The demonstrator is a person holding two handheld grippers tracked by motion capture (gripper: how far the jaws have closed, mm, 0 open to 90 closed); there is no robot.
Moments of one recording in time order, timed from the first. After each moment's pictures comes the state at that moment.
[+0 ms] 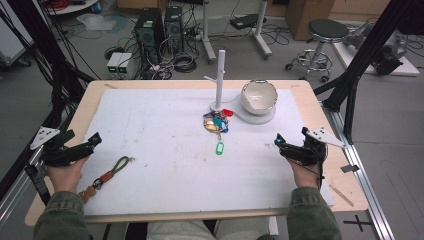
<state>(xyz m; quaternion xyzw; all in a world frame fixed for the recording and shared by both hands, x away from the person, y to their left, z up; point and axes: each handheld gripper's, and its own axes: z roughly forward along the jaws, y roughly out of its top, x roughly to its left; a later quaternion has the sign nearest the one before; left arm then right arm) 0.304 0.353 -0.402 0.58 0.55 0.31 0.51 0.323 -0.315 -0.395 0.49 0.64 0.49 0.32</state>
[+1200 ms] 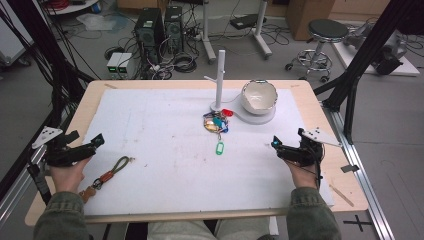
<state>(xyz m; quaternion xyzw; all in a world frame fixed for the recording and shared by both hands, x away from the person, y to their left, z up) 0.304 0.346 -0.401 0.59 0.54 0.29 0.52 0.325 -0.310 -0.398 0.48 0.66 0.48 0.31</state>
